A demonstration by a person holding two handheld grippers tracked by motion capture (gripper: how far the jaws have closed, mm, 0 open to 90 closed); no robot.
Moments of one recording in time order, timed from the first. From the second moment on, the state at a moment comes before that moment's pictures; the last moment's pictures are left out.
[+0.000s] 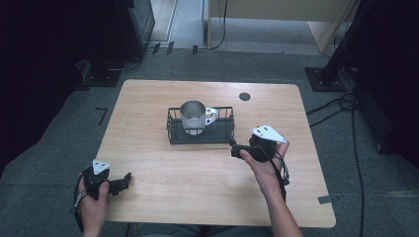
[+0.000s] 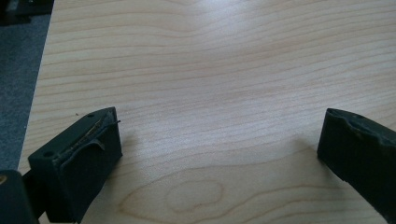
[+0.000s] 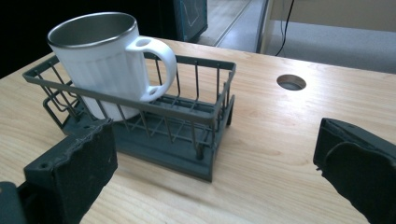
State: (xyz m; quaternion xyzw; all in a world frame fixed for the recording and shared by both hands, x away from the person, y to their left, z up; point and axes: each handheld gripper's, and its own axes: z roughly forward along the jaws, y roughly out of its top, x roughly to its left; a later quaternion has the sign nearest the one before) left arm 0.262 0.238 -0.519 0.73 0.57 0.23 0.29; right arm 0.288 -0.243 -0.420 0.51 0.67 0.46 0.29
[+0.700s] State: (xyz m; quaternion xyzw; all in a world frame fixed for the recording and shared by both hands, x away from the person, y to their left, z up) left arm 0.262 0.238 -0.519 0.73 0.57 0.23 0.29; right arm 0.255 -0.294 -0.451 0.54 0.66 0.43 0.30
